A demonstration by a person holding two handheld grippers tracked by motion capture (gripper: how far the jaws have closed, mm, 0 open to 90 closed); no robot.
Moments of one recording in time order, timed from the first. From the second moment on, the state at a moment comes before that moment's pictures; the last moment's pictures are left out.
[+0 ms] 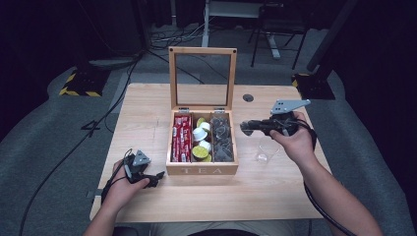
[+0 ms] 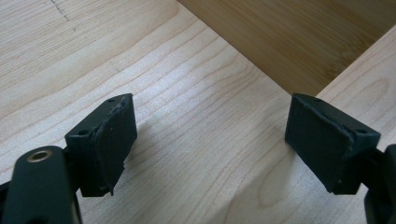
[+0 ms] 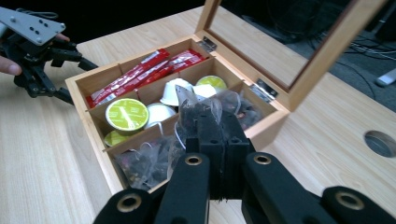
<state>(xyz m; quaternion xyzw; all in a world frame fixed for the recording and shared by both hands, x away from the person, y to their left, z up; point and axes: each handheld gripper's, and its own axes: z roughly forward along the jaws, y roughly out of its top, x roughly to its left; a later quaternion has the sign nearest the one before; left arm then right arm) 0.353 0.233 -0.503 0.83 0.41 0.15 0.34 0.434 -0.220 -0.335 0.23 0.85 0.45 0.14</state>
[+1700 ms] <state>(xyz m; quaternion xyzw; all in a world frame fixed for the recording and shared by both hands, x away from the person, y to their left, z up) 0.353 0.232 -0.504 0.83 0.41 0.15 0.34 0.416 -0.288 -0.396 0.32 0.84 0.40 0.16</state>
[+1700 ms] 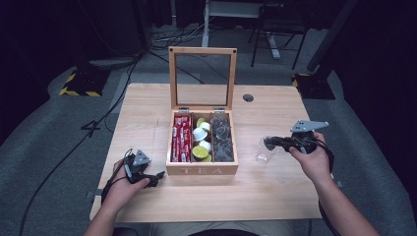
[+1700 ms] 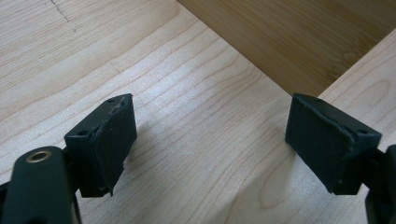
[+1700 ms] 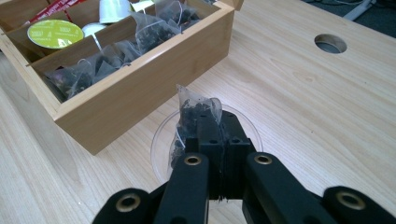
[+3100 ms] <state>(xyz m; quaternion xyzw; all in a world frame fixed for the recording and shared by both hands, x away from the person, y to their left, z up) 0.357 0.250 -0.434 0.79 0.43 0.18 0.40 0.395 -0.348 -0.436 0.39 0.81 0.41 0.16</state>
